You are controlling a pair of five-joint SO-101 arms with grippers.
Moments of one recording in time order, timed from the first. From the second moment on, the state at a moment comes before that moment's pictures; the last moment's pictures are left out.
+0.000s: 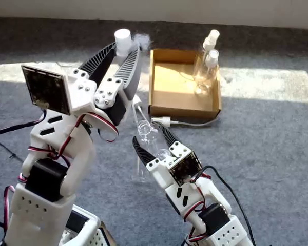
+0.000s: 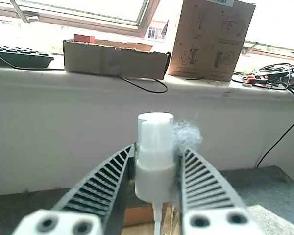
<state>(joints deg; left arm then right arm) 18.5 -56.9 29.3 30.0 13.9 -38.1 -103.6 95.9 18.6 12.1</state>
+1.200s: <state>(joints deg) 22.4 -53.3 23.3 34.8 13.1 -38.1 -103.6 95.9 18.6 12.1</state>
